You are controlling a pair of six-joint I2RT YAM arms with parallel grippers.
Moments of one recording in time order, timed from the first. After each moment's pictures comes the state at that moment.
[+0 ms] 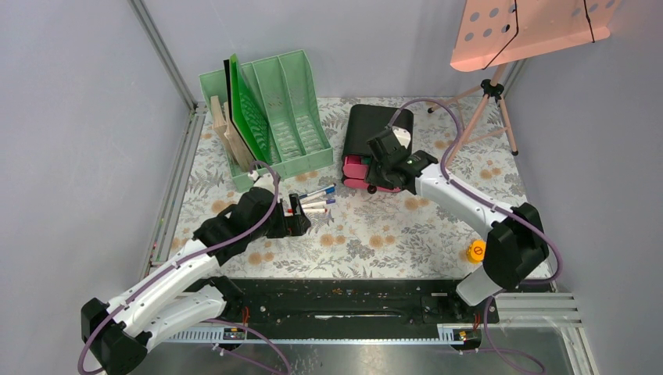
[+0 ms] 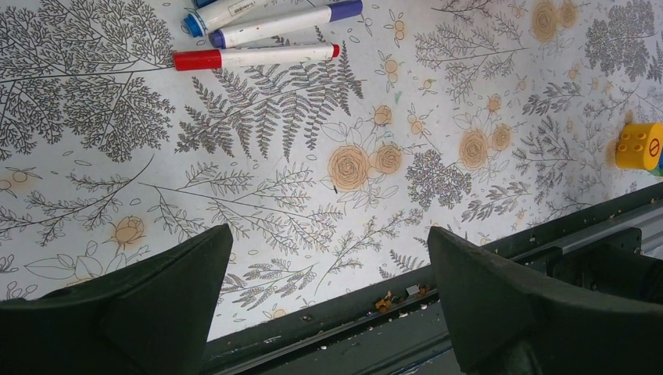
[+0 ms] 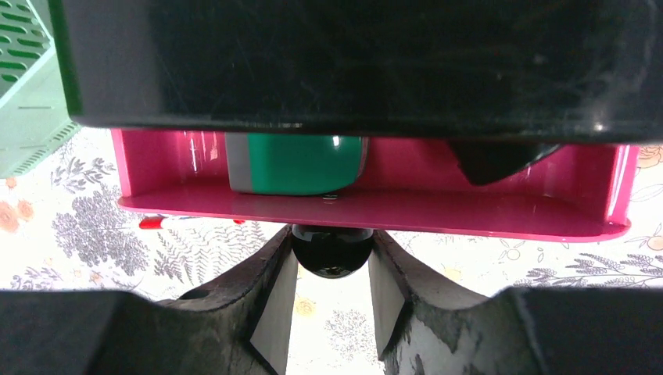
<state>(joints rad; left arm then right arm) -0.70 0.84 0.69 -0.59 -0.09 -0.69 0.65 1.55 1.24 -0.61 0.26 0.79</state>
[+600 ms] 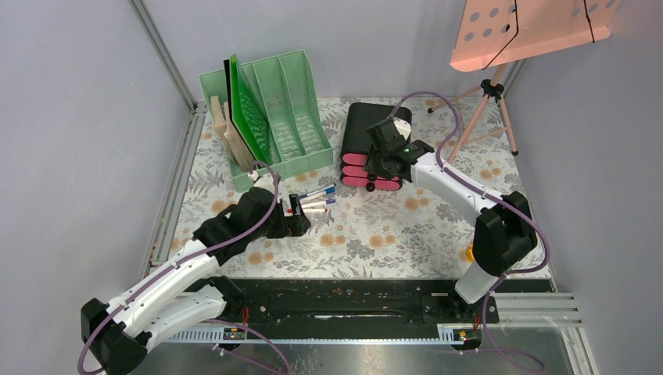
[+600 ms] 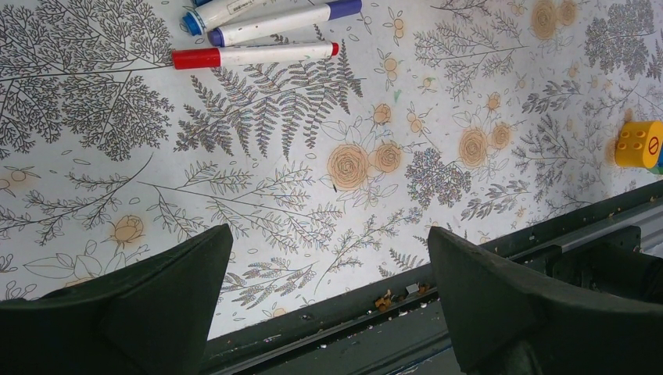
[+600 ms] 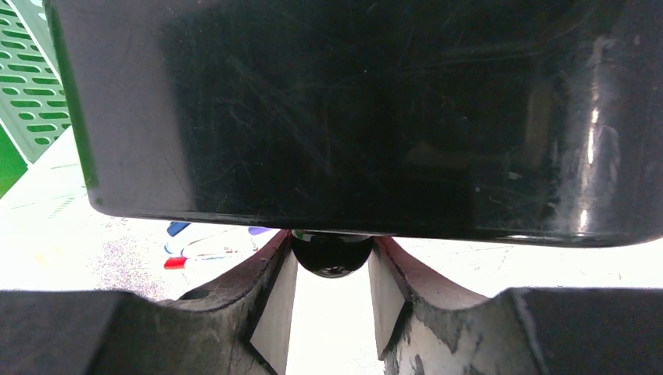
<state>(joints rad) -0.70 0.83 0.69 -0.59 -0.08 -0.69 0.59 1.66 1.35 -0.59 0.25 0.81</state>
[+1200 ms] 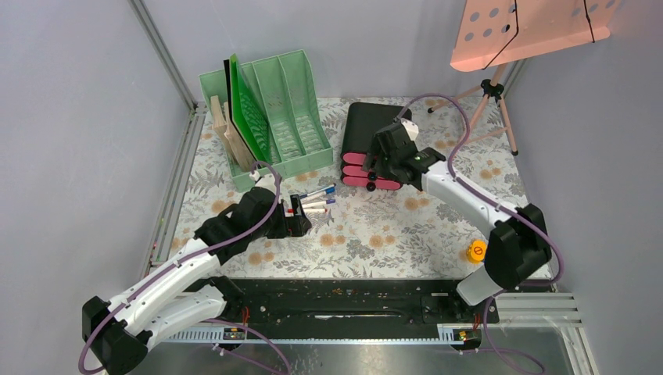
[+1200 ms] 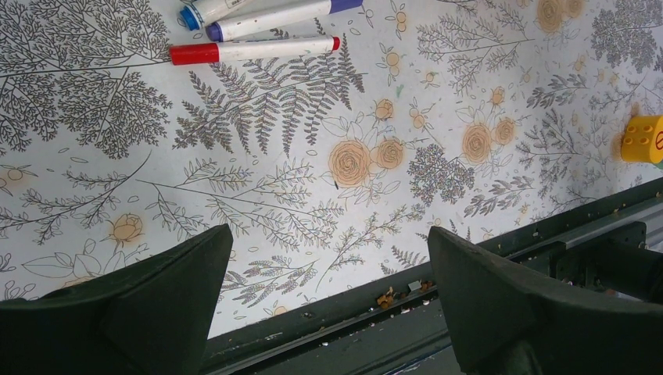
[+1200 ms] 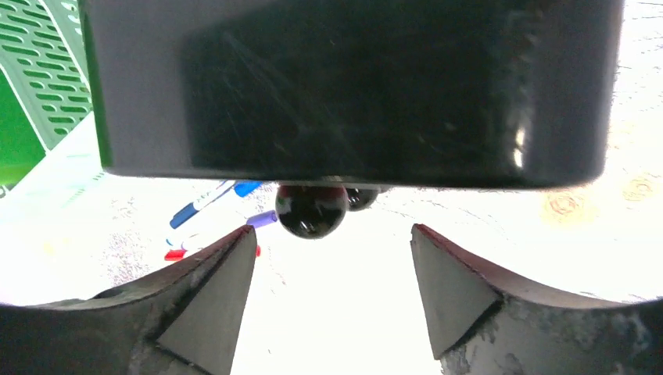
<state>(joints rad) -0.70 0.85 0.69 -0.59 -0.07 -0.68 0.57 1.58 1.26 -0.53 0.24 0.78</state>
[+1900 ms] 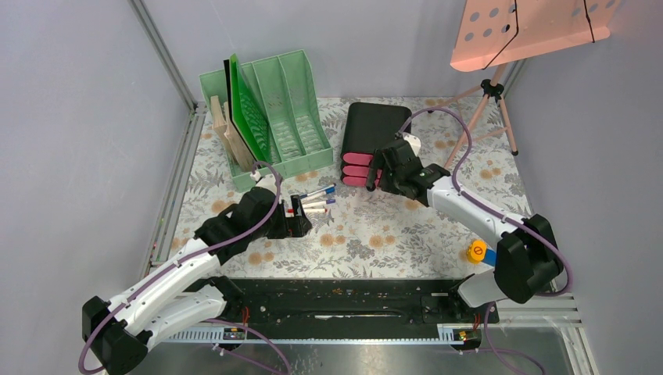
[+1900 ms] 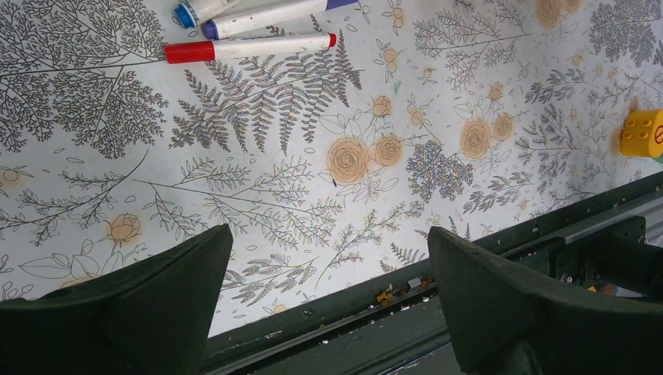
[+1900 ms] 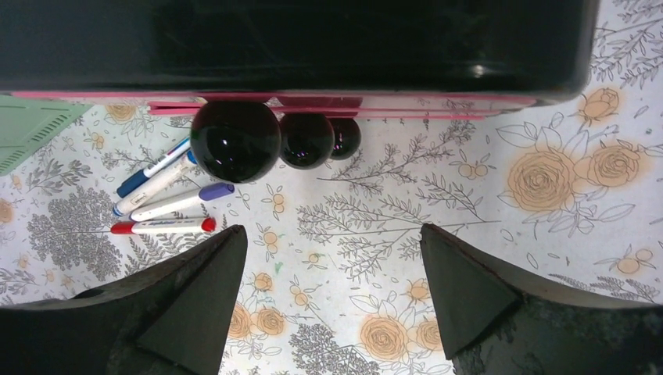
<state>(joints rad) -0.70 0.85 0.69 -0.59 -0.06 -0.67 0.58 1.45 1.05 -0.46 0.23 0.72</state>
